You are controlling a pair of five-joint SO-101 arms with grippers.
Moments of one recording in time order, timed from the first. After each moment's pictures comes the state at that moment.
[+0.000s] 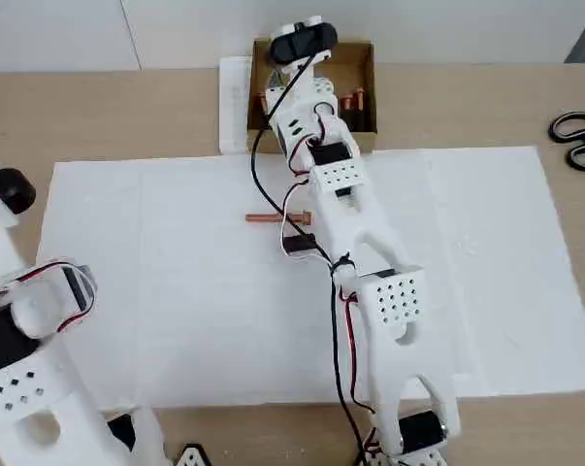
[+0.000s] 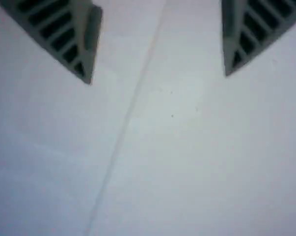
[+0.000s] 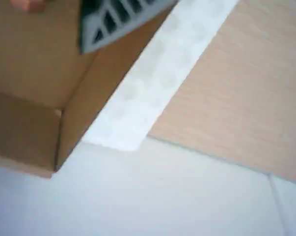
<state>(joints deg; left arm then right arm) -30.9 -47.5 24.0 97.3 3.7 -19.3 57.5 -48.4 14.9 -2.2</state>
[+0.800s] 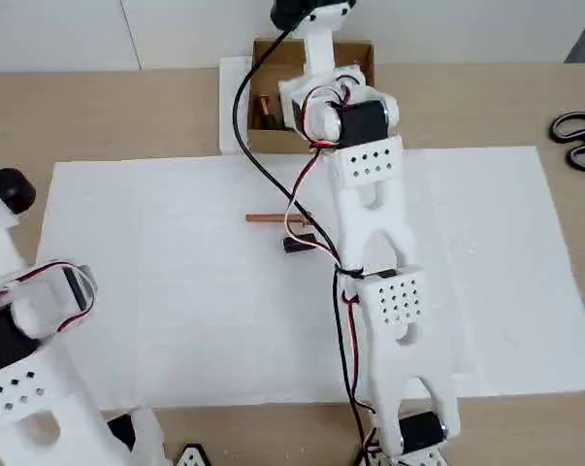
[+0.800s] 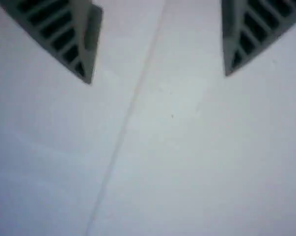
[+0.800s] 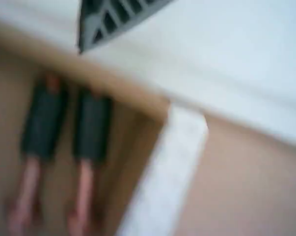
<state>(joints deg) -30.9 -47.5 24.0 97.4 3.7 -18.2 57.4 -93.5 88.3 -2.2</state>
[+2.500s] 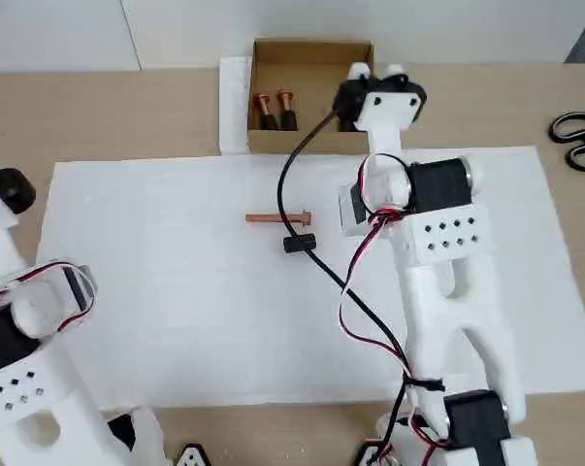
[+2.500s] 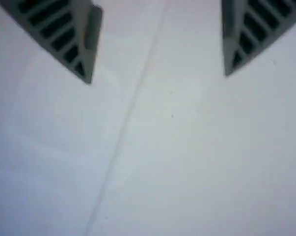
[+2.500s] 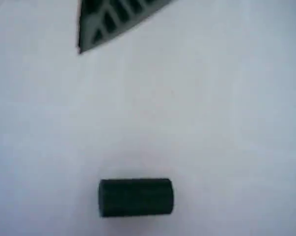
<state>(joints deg) -30.9 -47.5 24.0 97.4 3.7 -15.1 -12.3 -3.2 92.7 -9.5</state>
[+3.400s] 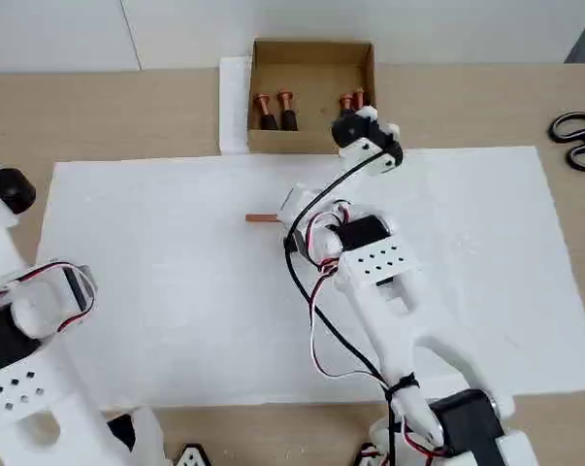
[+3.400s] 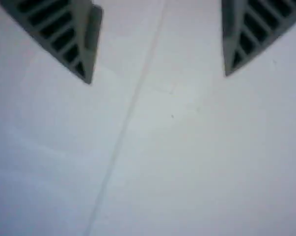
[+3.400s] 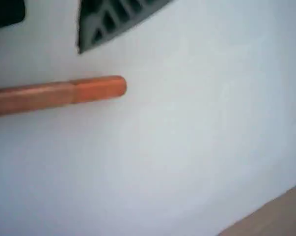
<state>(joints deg) -30.9 -47.5 24.0 97.4 3.7 -25.2 -12.3 30.9 40.9 -48.4</state>
